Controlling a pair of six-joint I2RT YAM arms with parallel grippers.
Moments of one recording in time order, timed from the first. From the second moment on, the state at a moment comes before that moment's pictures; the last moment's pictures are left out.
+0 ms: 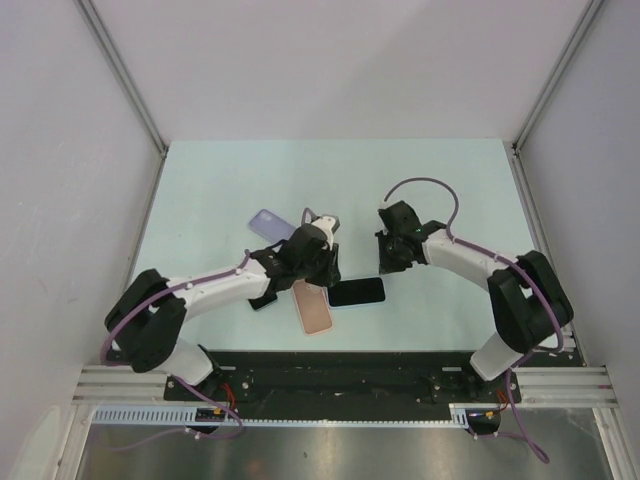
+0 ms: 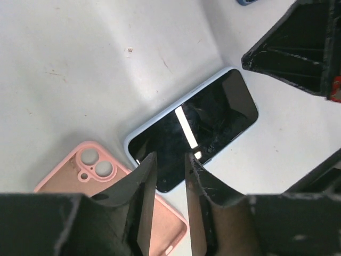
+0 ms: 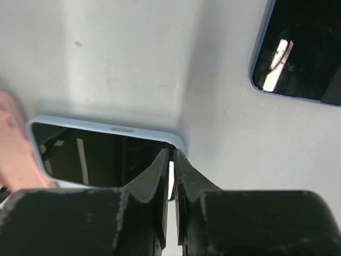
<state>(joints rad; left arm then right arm) -0.84 1.52 0.89 -0.16 -0.02 -0.49 0.56 1.64 1.01 -0.48 0.00 0.43</state>
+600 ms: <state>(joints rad) -0.66 1.48 0.70 0.04 0.25 -0.54 0.36 1.29 0.83 -0.28 -0.34 0.46</state>
